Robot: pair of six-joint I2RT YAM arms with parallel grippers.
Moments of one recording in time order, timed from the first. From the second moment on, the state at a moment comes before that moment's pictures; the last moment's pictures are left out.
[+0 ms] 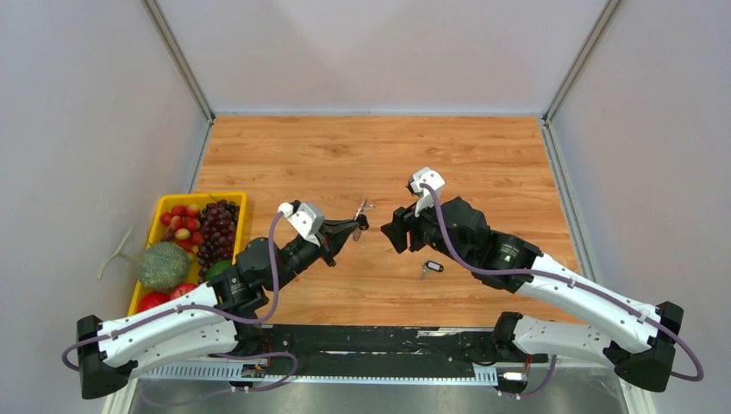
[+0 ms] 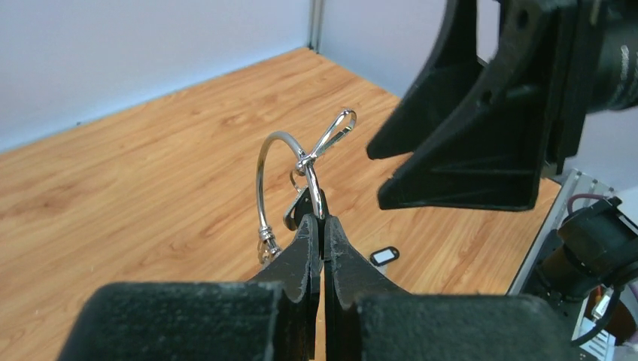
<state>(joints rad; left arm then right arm) -1.09 0.68 0.54 0.25 -0.22 -0.08 1.02 0.99 1.00 -0.34 0.22 0.27</state>
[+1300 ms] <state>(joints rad) -1.09 0.47 0.63 -0.05 -0.52 -0.62 1.02 1.12 0.77 0.16 -0.19 0.15</state>
